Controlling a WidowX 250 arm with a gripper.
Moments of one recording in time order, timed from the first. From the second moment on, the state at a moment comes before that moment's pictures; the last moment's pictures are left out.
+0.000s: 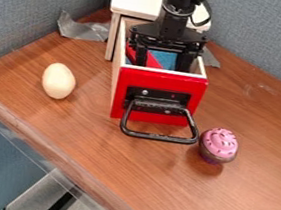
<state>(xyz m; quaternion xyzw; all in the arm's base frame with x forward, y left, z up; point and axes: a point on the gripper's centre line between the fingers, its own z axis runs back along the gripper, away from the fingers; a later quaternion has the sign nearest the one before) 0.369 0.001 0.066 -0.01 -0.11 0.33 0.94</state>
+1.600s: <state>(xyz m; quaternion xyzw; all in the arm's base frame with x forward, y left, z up) 0.356 0.019 0.128 0.06 -0.14 0.49 0.86</state>
